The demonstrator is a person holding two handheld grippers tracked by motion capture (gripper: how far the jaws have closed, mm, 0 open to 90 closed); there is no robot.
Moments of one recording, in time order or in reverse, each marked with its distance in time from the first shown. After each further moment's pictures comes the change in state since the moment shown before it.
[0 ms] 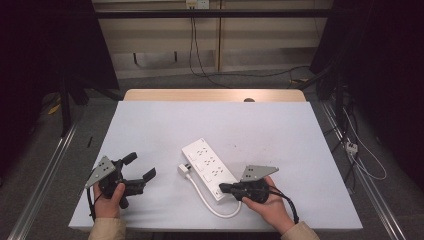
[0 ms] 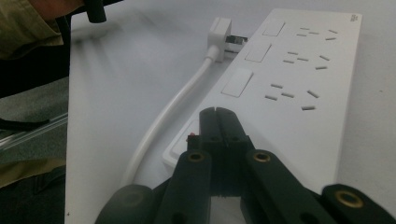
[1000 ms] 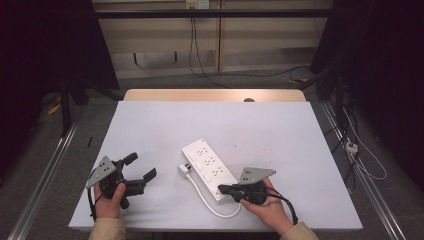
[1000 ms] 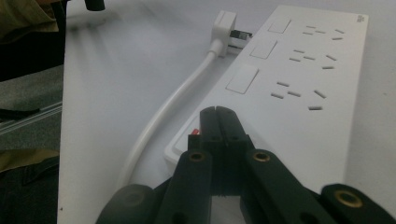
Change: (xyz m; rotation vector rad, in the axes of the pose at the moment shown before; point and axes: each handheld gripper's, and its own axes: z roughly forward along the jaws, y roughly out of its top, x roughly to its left) left arm -0.001 -0.001 0.001 0.003 -0.001 -0.002; right arm 0.005 -0.001 0.004 0.021 -0.017 -0.048
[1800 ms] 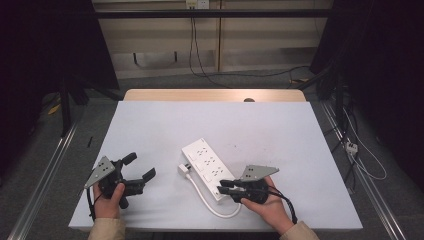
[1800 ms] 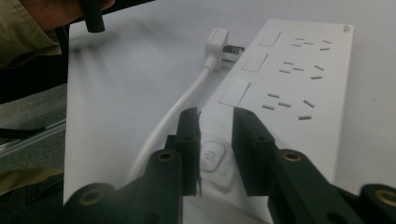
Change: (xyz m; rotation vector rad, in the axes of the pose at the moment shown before) left arm 0.002 0.000 -0.002 -0.003 0.002 0.000; right arm -0.004 0.002 -0.004 -0.053 0.002 0.052
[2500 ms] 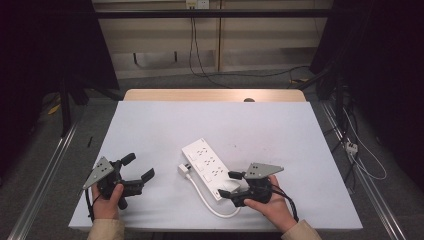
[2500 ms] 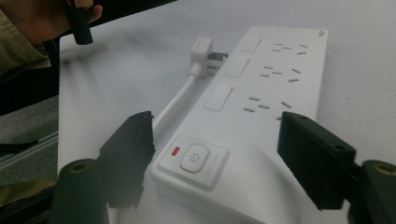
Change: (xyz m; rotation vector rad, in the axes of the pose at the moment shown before) left arm 0.000 0.000 -0.003 0.003 0.004 0.001; right arm -0.004 0.001 -0.007 -0.028 -0.037 0.036
